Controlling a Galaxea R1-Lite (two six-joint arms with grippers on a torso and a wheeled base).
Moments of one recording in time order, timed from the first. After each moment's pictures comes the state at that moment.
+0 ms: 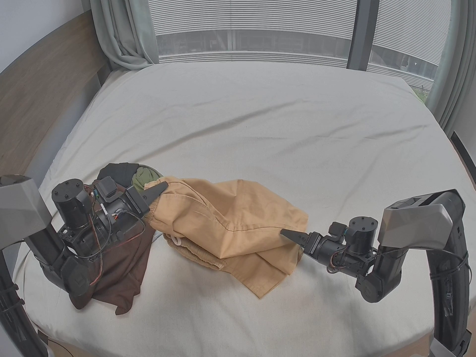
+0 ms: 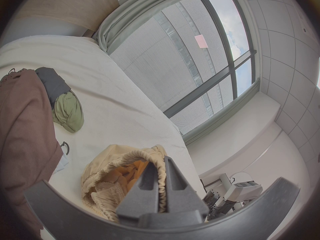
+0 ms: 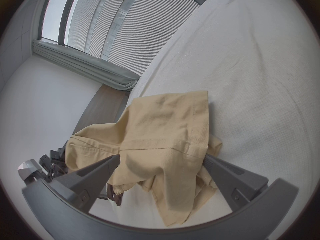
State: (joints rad) left arm -0.22 2.02 -0.49 -1.55 -0.40 -0.78; right arm 0.39 2.49 -0.67 -1.54 0.32 0.82
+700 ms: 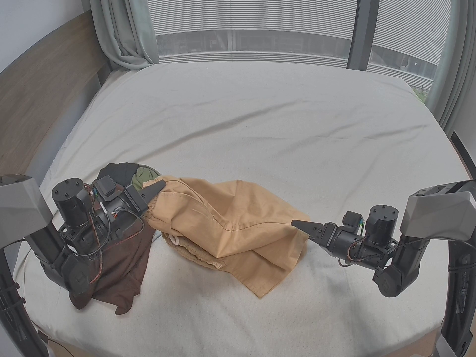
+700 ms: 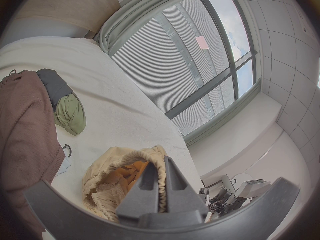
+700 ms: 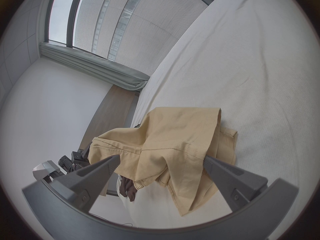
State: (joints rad) left arm -0.20 2.04 -0.50 -1.55 -0.39 -0.78; right arm 0.34 2.33 -0.56 -1.55 0.44 0.83
